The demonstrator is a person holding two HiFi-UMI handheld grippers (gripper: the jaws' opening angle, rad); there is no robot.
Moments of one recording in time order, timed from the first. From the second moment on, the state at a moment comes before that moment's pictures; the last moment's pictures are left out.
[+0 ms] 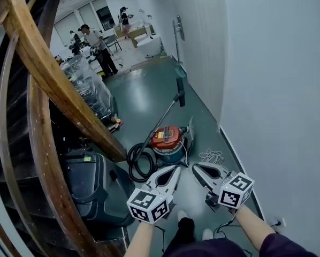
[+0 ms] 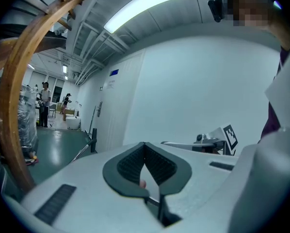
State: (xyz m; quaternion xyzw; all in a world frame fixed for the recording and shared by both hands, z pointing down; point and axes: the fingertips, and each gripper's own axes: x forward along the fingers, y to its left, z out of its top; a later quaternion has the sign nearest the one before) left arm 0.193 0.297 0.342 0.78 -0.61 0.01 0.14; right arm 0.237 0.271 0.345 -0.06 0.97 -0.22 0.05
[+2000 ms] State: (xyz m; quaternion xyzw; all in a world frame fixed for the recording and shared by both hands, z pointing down) left arm -0.070 0.009 0.410 0.78 -0.58 -0.01 0.23; right arm -0.008 -0.038 0.410 -0.14 0.95 -0.30 0.02
